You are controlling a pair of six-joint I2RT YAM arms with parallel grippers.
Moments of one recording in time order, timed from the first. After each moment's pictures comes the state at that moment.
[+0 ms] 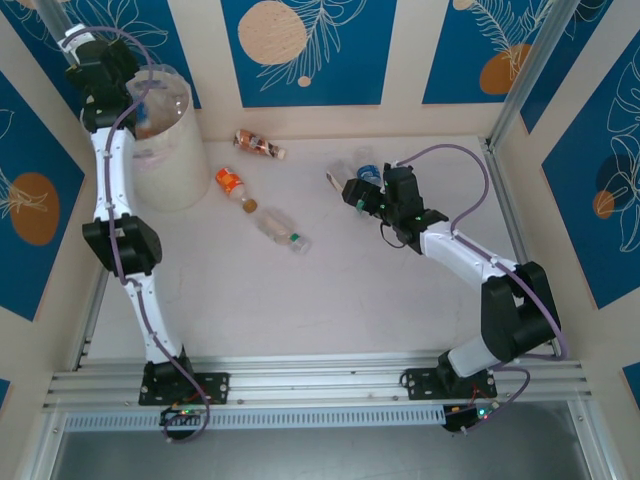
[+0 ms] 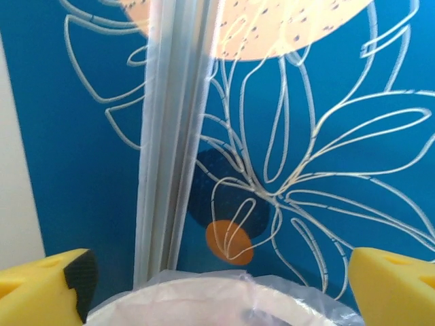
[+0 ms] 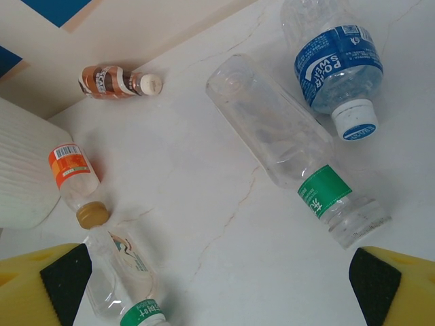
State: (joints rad) left arm 0.19 2.26 2.55 -0.34 -0.35 -0.24; right arm 0.40 1.50 1.01 -0.07 -0.01 0.67
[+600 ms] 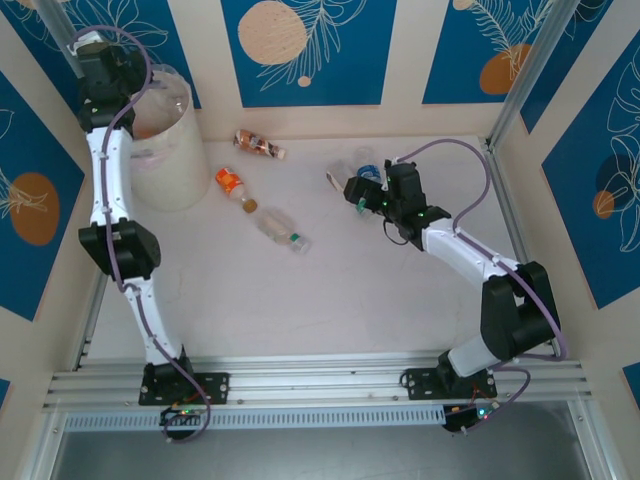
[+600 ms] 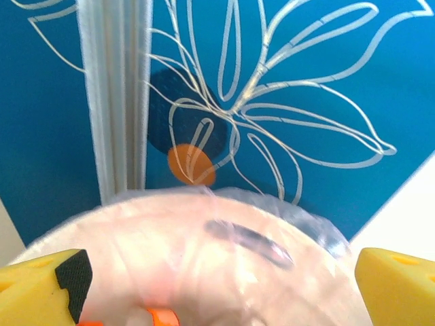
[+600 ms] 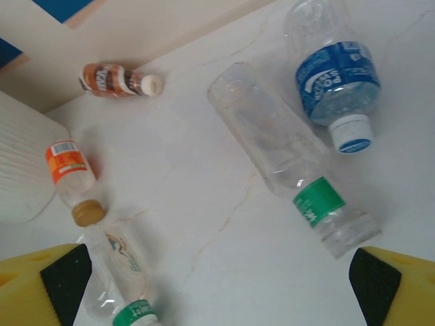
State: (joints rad) left arm 0.17 2.17 2.49 -0.55 -0.15 -0.28; right arm 0.37 1.51 1.05 -0.11 -0.03 0.60
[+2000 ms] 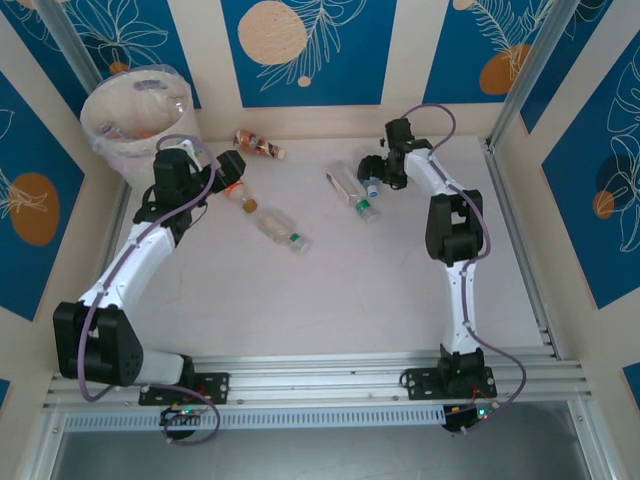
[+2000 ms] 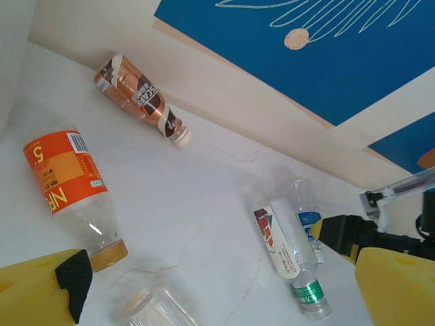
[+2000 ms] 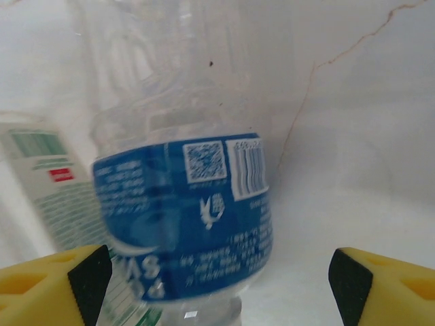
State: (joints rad) left arm -0.15 1.36 1.11 -0.13 0.19 -0.62; right arm 0.17 2.41 2.12 -0.79 -0.15 0.31
